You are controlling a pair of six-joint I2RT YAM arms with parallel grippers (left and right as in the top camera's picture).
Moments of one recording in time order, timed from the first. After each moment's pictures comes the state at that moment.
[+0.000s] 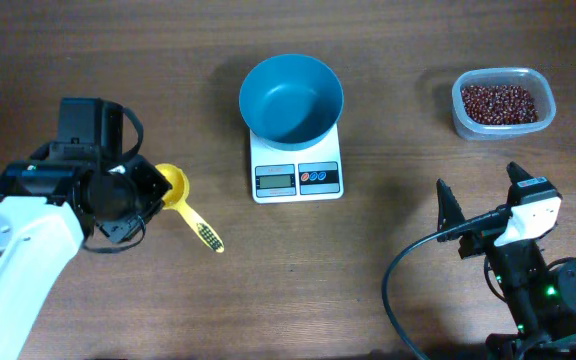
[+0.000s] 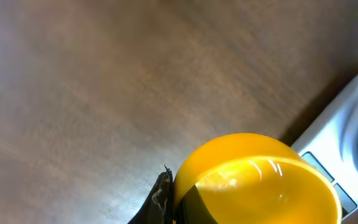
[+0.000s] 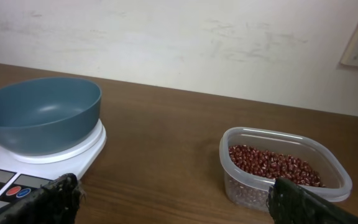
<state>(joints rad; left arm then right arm) -0.08 1.28 0.85 -0.83 0.06 -0.86 -0.09 0.02 0.03 -0.08 -0.24 -0.09</state>
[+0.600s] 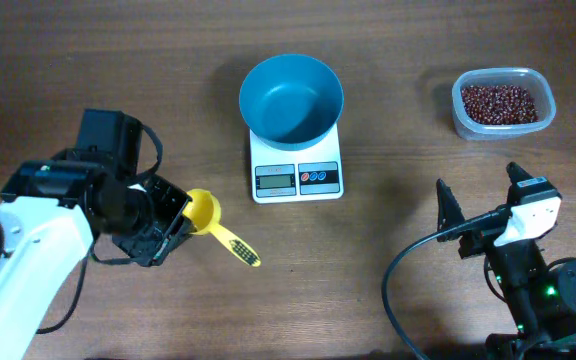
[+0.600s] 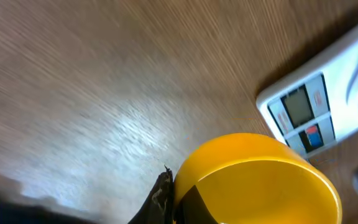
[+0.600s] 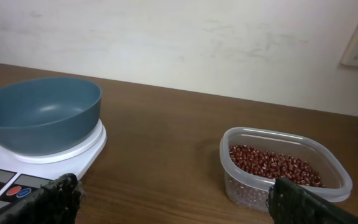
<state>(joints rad) -0.13 1.28 0.85 -0.97 0.32 -1.06 -0.08 0.02 0.03 -0.08 -0.24 -0.09</state>
